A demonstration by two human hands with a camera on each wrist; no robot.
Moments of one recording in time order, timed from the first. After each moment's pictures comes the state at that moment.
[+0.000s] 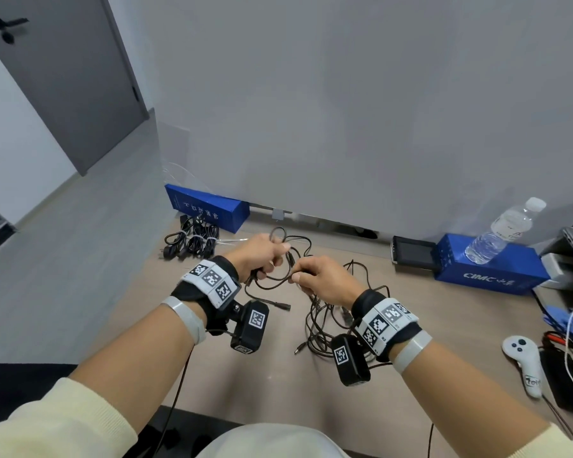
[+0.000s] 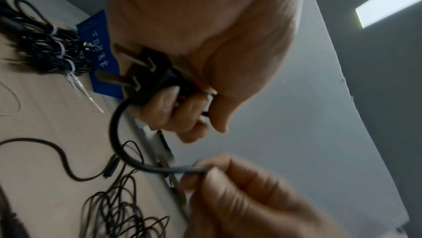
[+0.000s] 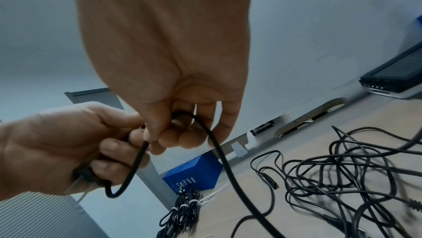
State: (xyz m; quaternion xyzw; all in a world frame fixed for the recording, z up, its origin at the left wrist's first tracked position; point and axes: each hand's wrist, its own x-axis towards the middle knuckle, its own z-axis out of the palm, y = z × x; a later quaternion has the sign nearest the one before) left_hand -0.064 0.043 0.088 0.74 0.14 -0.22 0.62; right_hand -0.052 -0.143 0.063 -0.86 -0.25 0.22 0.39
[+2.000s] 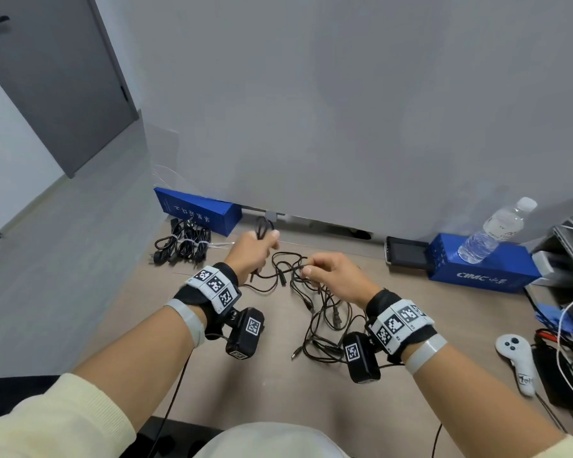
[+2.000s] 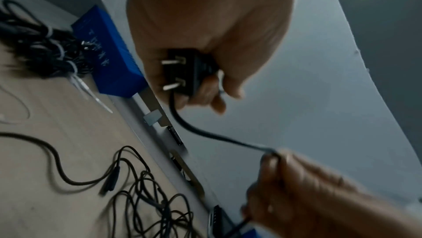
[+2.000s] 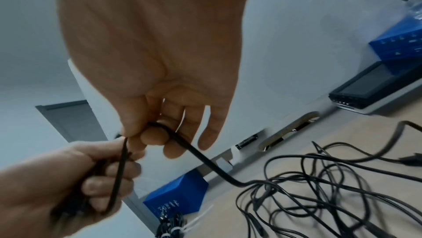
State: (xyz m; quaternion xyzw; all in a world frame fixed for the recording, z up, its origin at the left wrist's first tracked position) left_hand -0.045 0.039 0.064 0.76 0.16 -0.07 0.63; right_hand -0.036 -0.174 0.065 -0.84 -0.21 0.22 0.45
